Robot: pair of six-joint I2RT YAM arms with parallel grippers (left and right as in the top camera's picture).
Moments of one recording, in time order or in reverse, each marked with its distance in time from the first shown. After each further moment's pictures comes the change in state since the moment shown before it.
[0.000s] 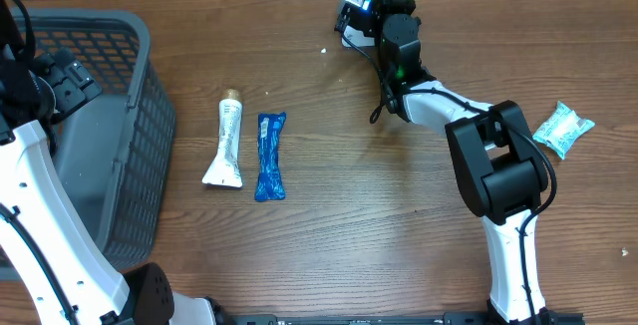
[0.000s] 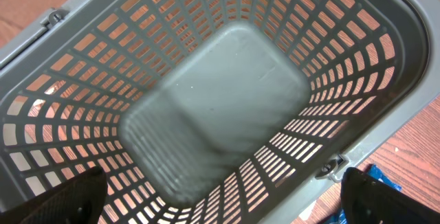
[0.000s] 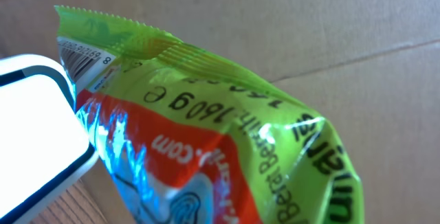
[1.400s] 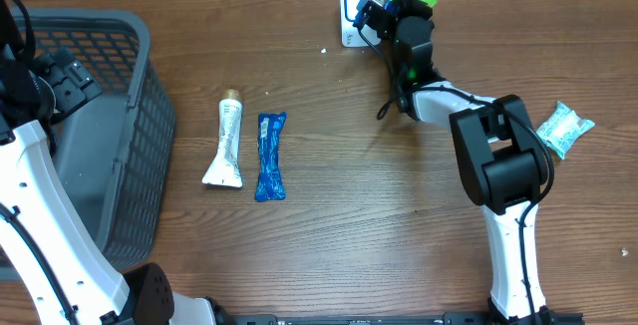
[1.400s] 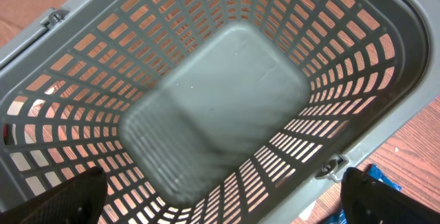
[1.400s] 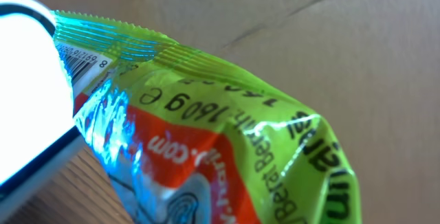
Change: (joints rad) left arm 0.000 0.000 0.000 0.000 0.000 0.000; right arm -0.049 0.065 0.000 0.030 0.032 0.190
